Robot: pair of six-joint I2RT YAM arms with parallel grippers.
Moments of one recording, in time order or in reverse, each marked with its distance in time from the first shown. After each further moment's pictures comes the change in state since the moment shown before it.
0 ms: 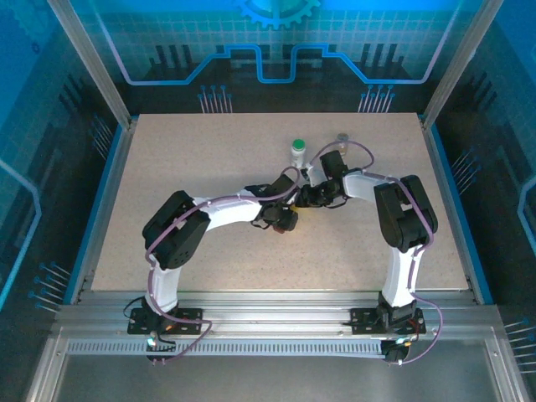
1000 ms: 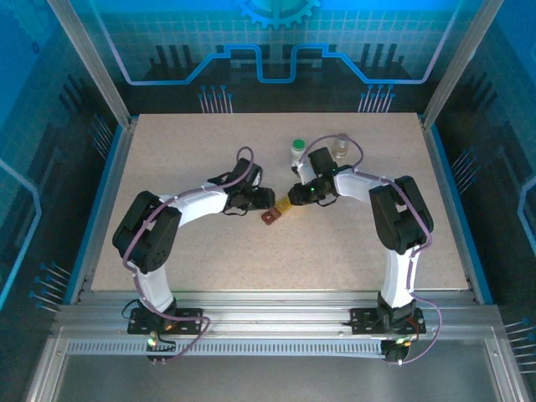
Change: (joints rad) left arm 0.232 -0.160 -0.180 0.182 0.131 -0.192; right arm 0.074 0.001 0.062 -0.027 0.174 -0.044
